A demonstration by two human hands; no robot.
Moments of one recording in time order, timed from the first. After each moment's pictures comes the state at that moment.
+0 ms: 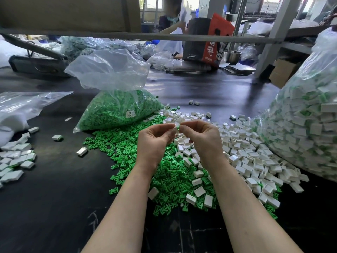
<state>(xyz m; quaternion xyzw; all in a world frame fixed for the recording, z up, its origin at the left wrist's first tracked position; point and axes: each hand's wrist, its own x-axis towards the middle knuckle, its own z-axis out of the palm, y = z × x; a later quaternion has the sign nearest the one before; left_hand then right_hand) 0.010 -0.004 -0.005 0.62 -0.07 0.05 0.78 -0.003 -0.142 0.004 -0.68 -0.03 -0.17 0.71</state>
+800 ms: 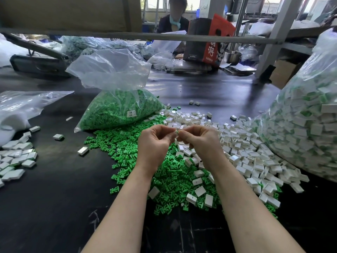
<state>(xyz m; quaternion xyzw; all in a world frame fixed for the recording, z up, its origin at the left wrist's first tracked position) 0.010 0.000 -0.009 0.71 -0.09 0.09 0.69 -0.007 -0.143 0.005 -0.73 -0.02 -0.10 0.68</state>
